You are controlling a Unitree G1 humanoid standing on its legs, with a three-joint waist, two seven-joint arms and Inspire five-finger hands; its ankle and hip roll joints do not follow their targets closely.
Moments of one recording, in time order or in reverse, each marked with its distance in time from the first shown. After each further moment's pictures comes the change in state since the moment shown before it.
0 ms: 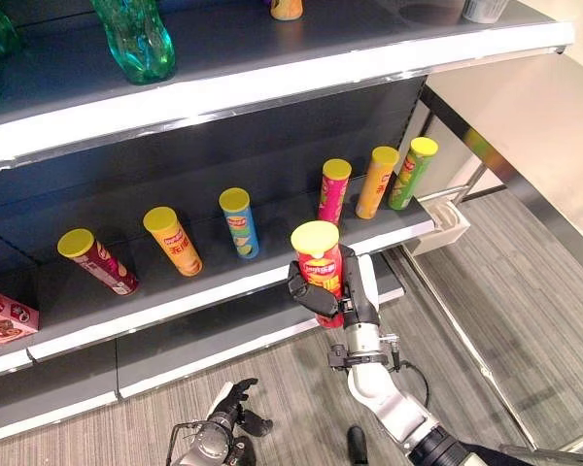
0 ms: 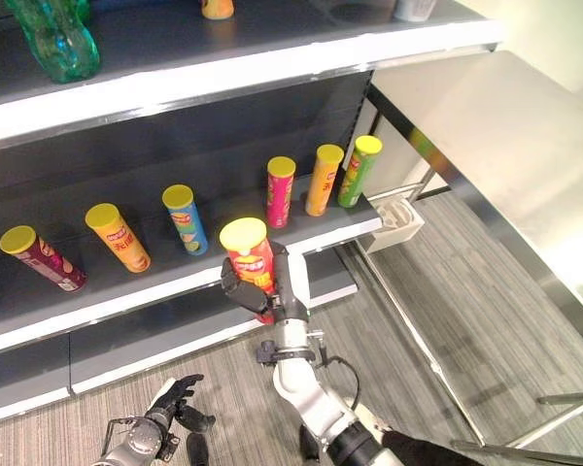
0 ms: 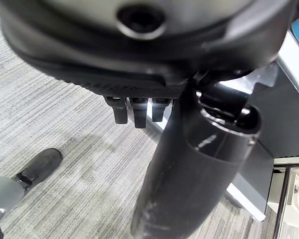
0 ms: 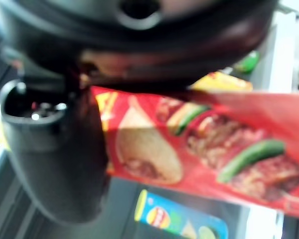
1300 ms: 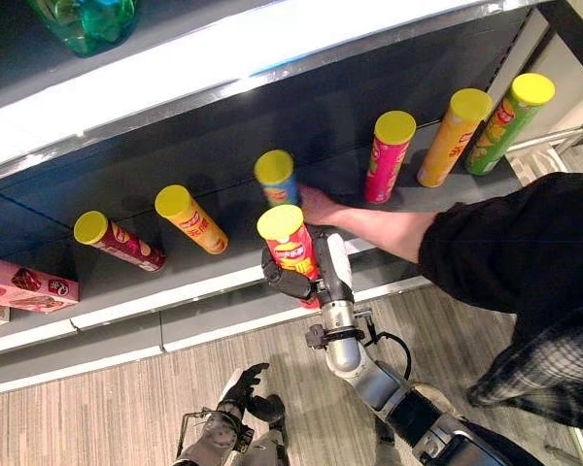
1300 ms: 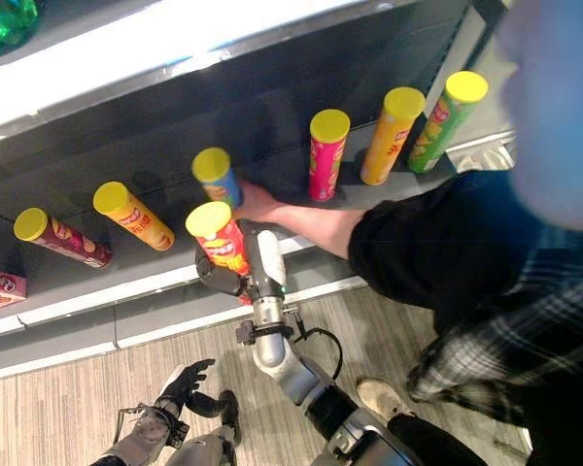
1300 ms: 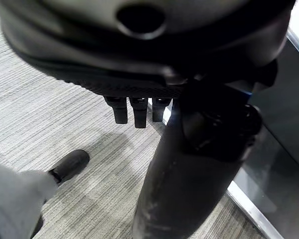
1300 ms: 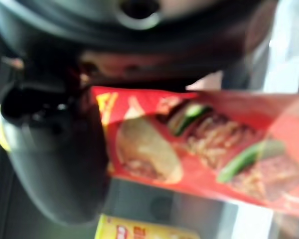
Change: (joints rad) left arm -0.011 -0.017 -0.021 -0.061 -0.047 -0.024 -0.003; right arm -0.237 0.074 0.083 0.168 -0.003 0.025 -0.017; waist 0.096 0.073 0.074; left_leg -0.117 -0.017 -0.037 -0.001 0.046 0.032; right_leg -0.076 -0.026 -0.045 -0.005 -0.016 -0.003
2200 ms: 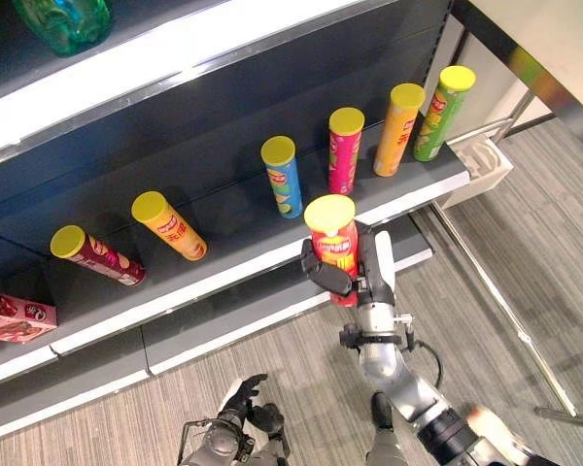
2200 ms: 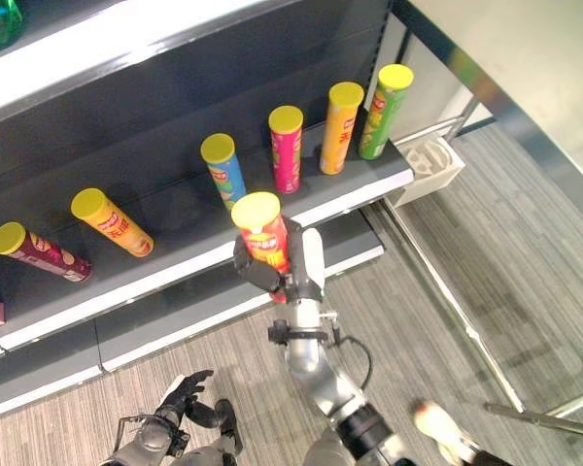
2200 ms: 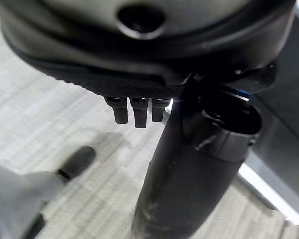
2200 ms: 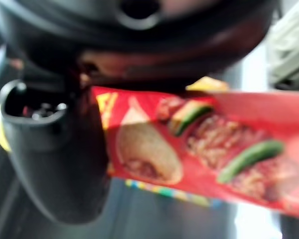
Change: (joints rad) left arm -0.014 -0.019 -0.013 0.049 -0.017 0.001 0.016; right arm 0.110 -0.102 -0.150 -0.196 -0.016 0.000 -0.019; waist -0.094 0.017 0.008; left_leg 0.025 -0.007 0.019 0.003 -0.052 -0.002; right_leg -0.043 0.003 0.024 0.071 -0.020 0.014
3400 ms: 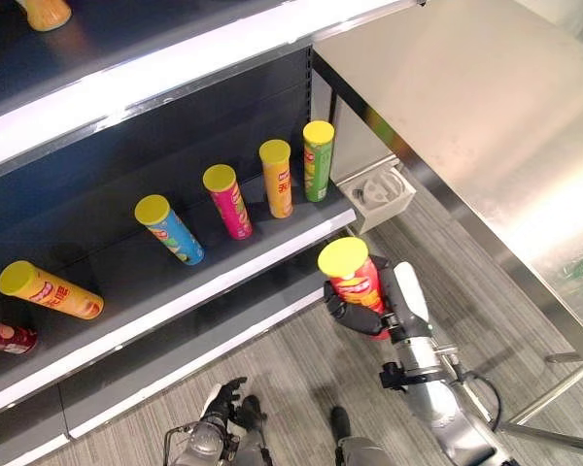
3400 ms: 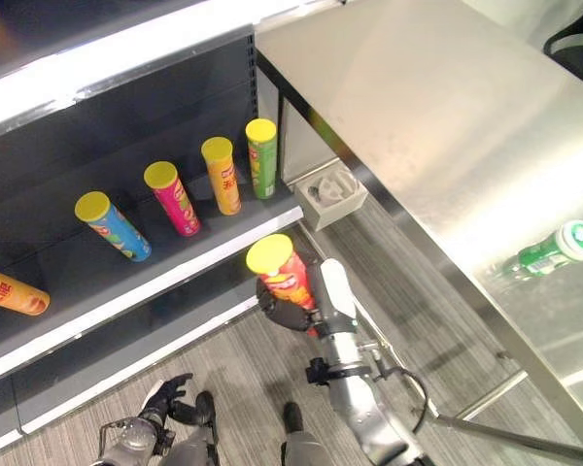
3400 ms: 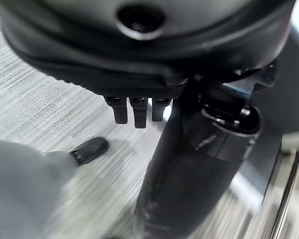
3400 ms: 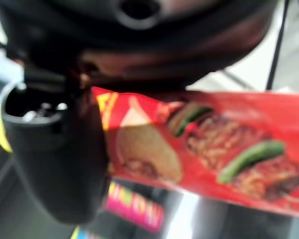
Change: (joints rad) left arm -0.046 -0.027 0.231 0.089 -0.085 -0.005 0.009; right arm 0.325 -0.211 -0.023 -0.196 -0.074 0.005 0.227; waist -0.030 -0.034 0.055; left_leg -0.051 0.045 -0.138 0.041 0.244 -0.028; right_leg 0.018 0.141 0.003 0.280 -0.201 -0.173
